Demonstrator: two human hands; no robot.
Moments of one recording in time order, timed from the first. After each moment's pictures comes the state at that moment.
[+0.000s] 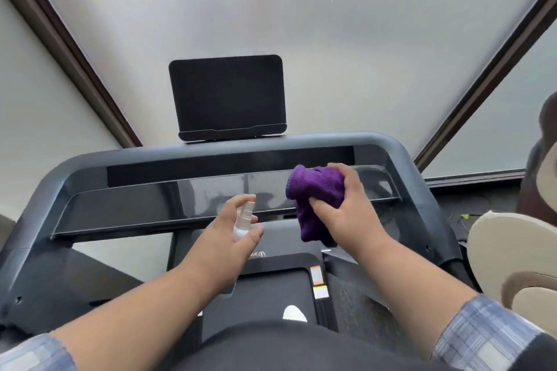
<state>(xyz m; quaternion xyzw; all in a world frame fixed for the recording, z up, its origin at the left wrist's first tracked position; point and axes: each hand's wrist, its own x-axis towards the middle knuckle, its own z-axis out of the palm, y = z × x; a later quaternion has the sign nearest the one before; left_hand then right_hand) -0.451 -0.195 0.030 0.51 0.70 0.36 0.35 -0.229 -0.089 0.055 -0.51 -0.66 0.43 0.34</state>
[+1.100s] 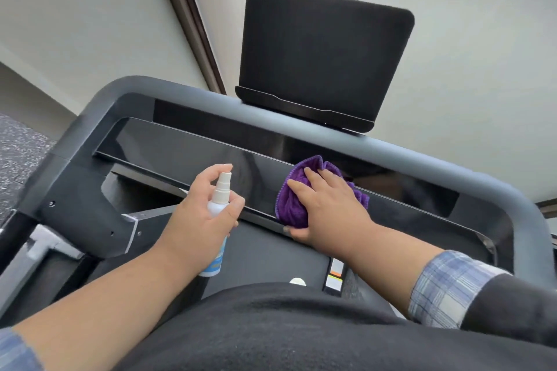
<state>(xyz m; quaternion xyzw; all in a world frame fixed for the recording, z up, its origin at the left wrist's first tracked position) -0.483 -0.159 0.025 0.27 0.80 0.45 0.28 -0.336 0.031 -0.026 -0.20 -0.97 0.11 -0.08</state>
